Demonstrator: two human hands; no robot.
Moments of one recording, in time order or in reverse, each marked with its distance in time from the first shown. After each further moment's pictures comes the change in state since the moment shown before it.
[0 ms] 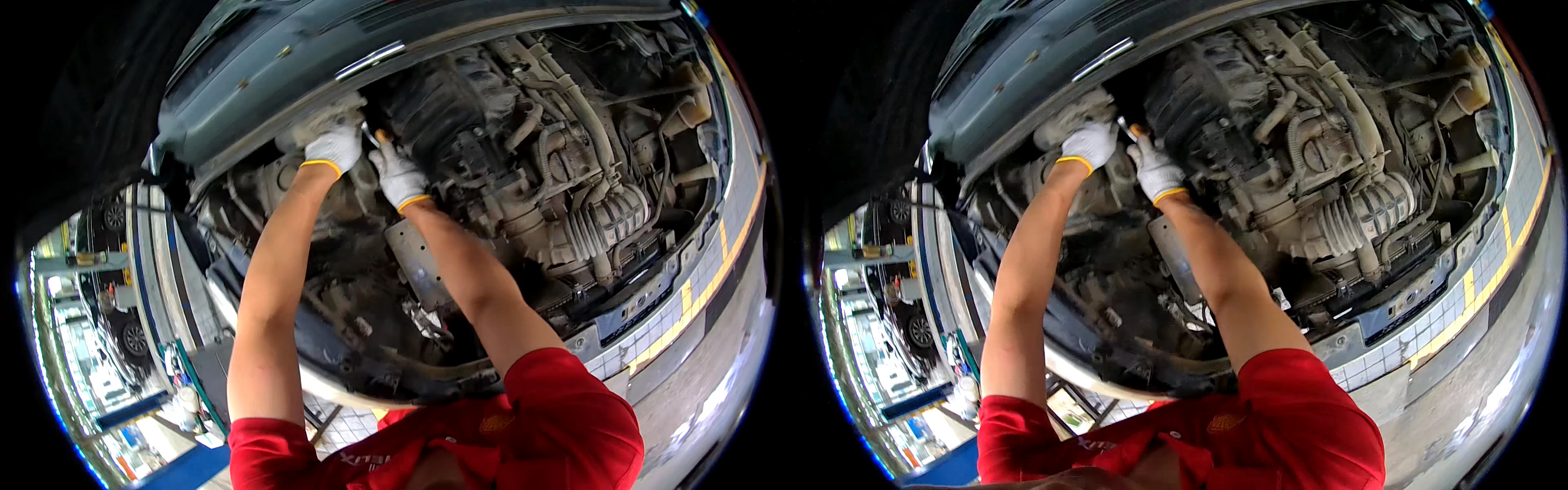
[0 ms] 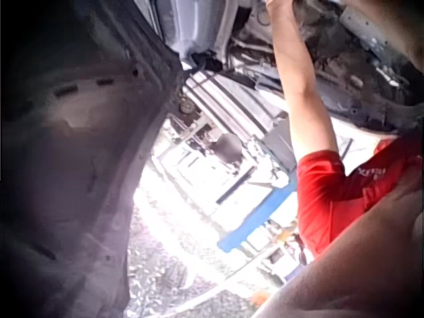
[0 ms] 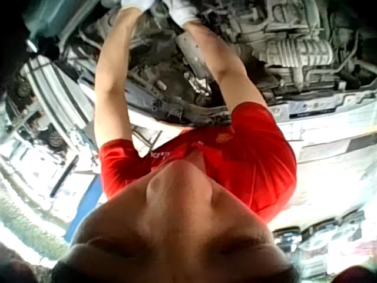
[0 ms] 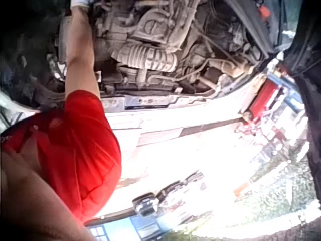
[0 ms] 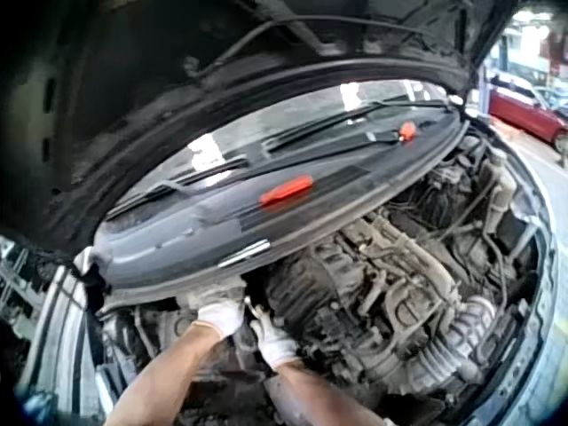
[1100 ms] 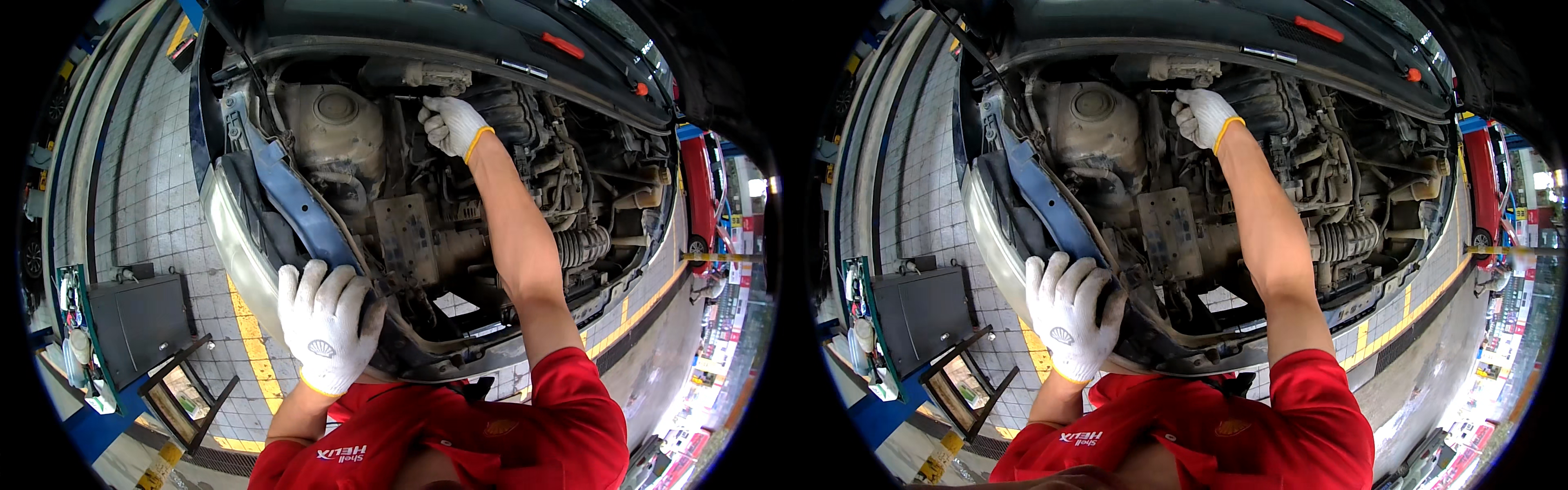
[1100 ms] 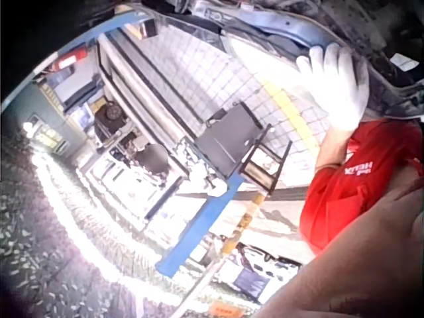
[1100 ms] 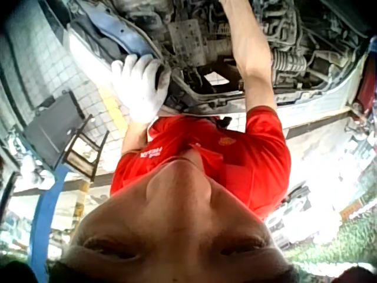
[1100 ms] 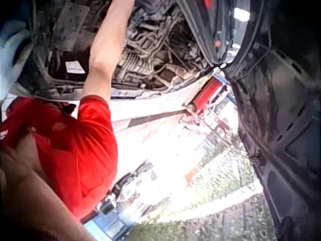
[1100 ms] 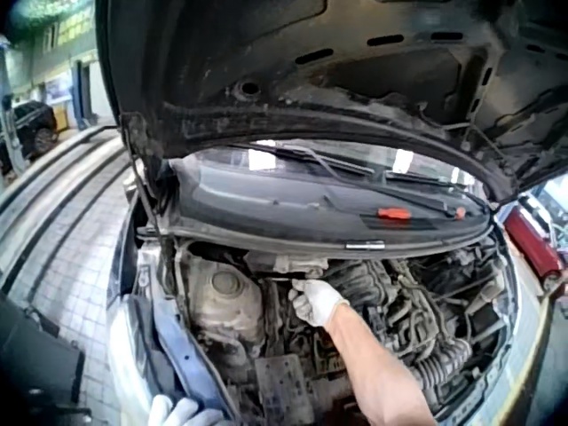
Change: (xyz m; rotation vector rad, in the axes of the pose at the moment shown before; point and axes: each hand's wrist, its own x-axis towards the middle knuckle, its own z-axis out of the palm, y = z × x) left_hand -0.399 -0.002 0.011 -0.537 0.788 0.033; right_hand 0.067 -0.118 -0.108 0.878 -0.655 0.837
